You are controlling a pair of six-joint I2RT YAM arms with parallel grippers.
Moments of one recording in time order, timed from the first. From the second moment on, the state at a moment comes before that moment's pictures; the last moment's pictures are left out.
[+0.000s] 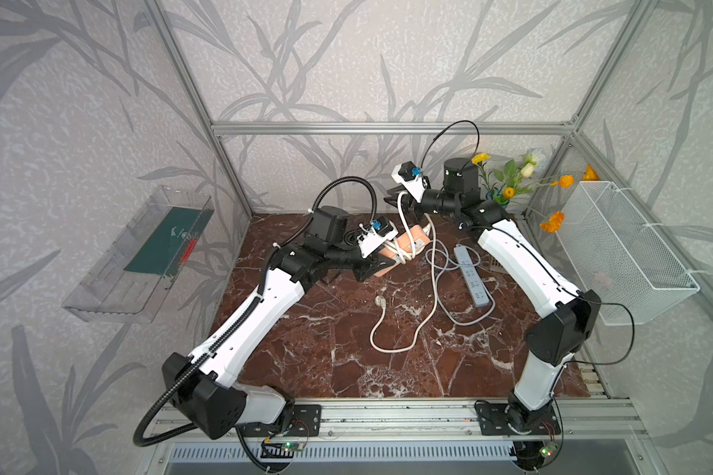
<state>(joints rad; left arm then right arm) -0.52 1.35 1.43 -0.62 0.61 0.39 0.45 1.83 1.92 -0.34 -0.65 -0.35</state>
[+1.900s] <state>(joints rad) -0.48 1.27 1.46 -0.29 0.68 0.08 0.85 2.34 1.66 0.70 -0.13 0.27</state>
